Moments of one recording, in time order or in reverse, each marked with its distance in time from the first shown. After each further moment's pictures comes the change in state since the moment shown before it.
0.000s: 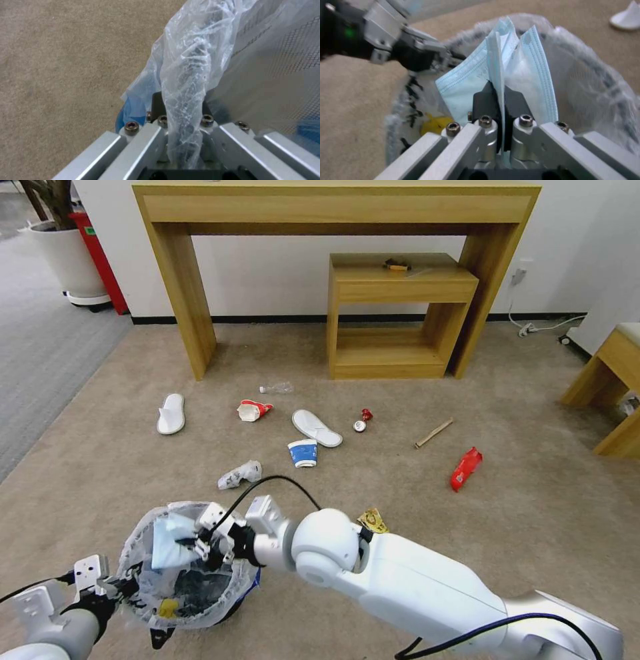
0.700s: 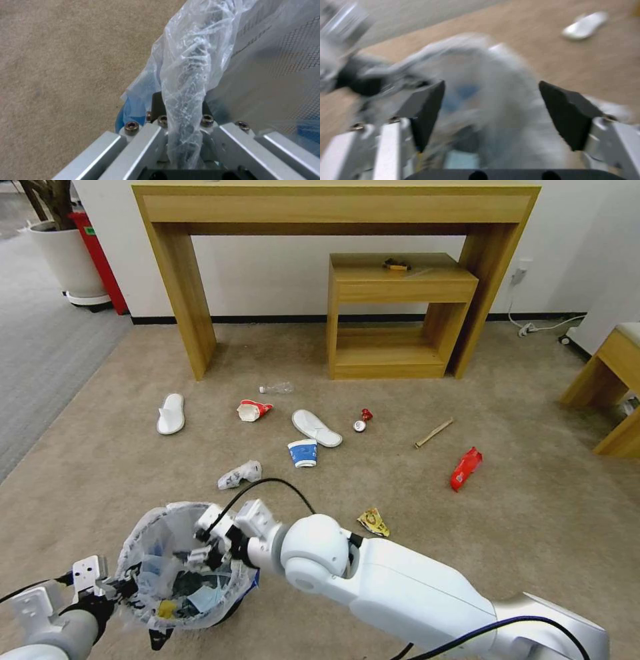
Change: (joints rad) left arm 0.017 -0.008 -0.027 -0.016 -0.004 -0.001 0.004; right arm -0.026 -0.008 0.102 0.038 0.001 0.012 0.122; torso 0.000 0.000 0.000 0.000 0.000
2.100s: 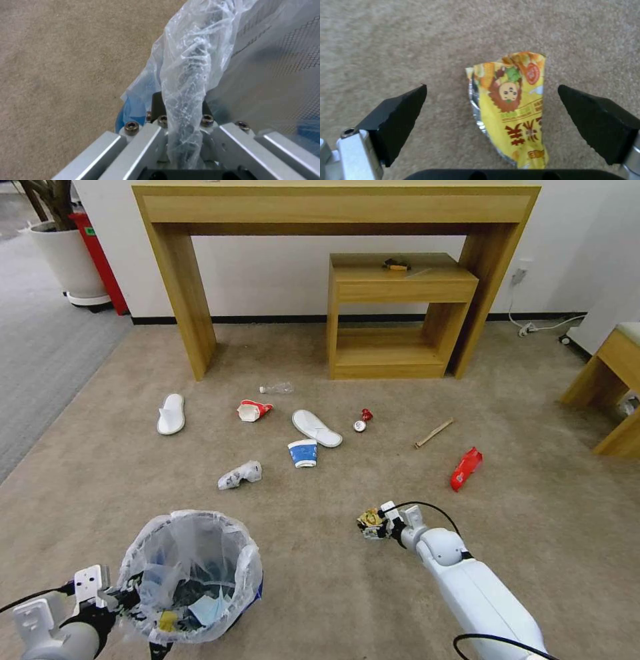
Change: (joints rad) left arm 0.060 -0.036 0.014 -0.050 0.060 -0.001 0.031; right arm -0.283 0.011 0.680 -0.878 -0.550 0.361 -0.408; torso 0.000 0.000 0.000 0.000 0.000
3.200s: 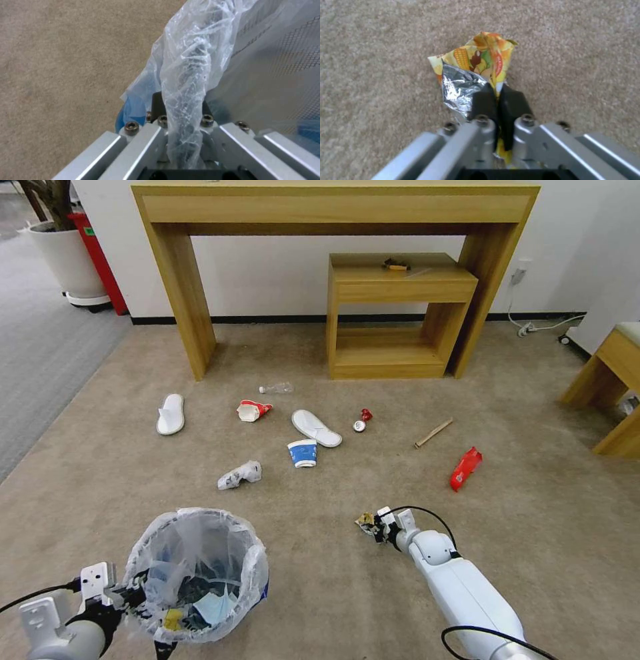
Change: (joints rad) left arm -0.001 -0.005 0.025 -0.030 0.018 0.000 -0.003; right arm 0.017 0.034 0.013 -0.089 -0.050 0.013 0.016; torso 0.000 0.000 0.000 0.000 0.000
